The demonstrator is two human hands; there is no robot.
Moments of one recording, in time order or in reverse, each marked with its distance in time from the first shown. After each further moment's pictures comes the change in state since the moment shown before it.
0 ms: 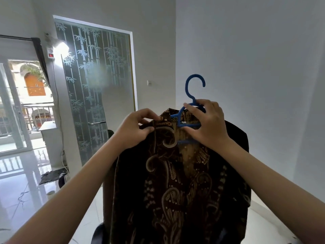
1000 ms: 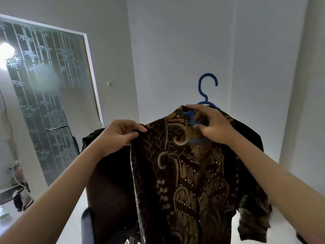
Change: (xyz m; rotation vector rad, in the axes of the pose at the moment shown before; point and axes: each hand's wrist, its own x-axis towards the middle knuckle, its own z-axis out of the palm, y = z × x) left_hand -0.139 0.114 -0.037 -0.394 -0.354 -0.014; right_hand -0.080 -0.089 -0.252 0.422 -0.314 0.455
